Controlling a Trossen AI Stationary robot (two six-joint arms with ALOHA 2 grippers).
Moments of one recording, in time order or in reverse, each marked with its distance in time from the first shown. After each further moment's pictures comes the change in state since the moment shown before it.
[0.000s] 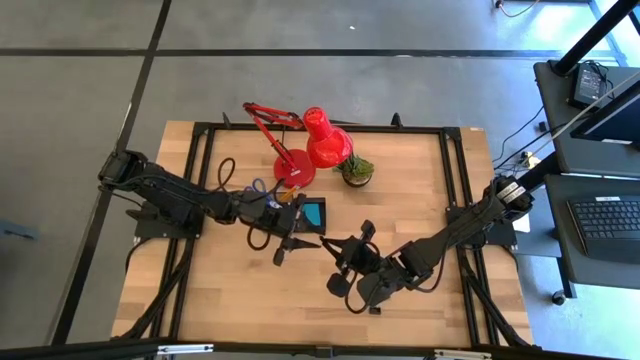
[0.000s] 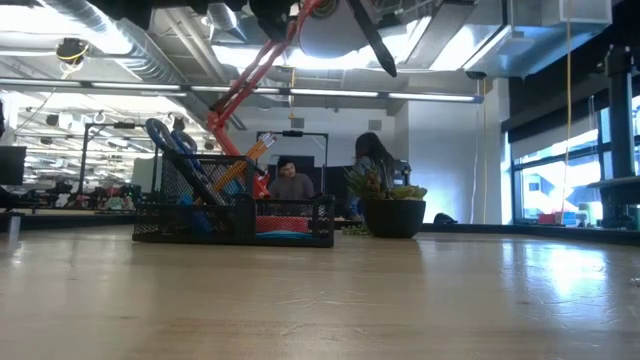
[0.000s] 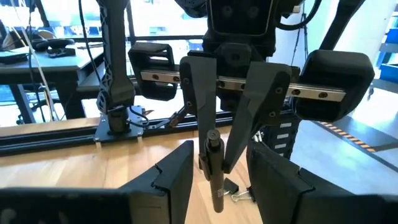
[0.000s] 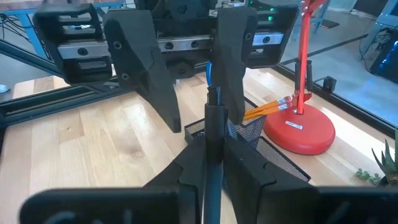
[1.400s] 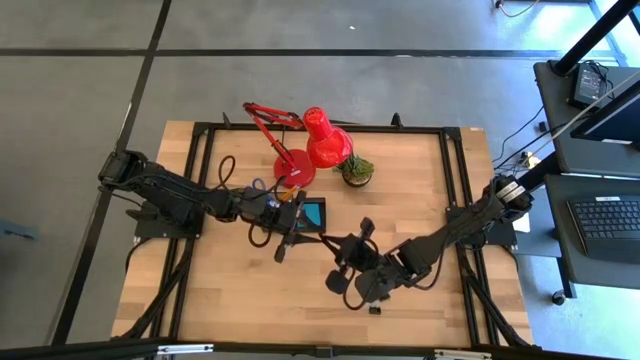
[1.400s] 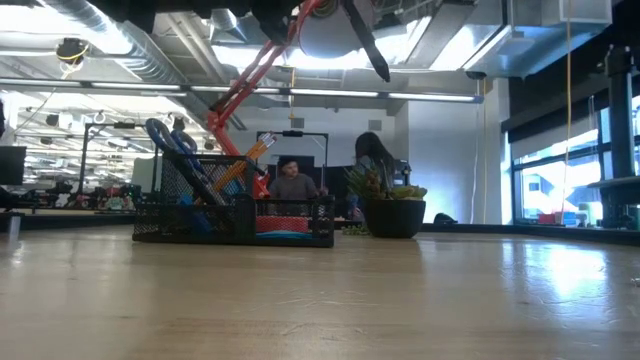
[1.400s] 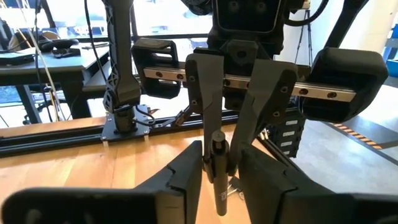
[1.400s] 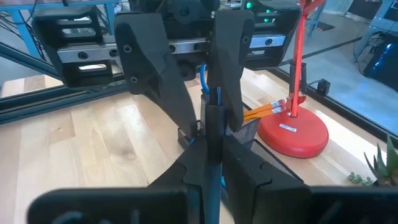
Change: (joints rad) left arm 0.025 0.000 0.000 -0.006 0.014 0.020; right arm -0.019 -0.001 0.000 0.001 -0.001 -0.026
